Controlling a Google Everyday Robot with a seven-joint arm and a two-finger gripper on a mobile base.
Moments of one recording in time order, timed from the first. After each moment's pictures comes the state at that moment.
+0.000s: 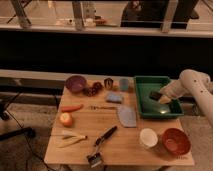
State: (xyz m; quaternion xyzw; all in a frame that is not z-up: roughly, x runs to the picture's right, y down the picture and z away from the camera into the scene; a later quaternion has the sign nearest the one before) arm 0.361 0.046 0.876 -0.20 -0.09 0.18 0.96
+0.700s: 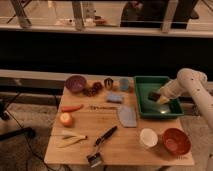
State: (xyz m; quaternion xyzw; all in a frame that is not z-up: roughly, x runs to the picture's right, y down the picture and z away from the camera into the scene) arm 0.350 0.054 0.884 -0.22 -0.10 0.16 0.96
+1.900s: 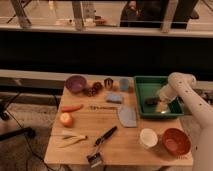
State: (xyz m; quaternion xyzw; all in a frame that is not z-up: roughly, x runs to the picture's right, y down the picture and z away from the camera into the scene) arm 0.355 0.087 0.917 -0.26 -0.04 0.14 0.96
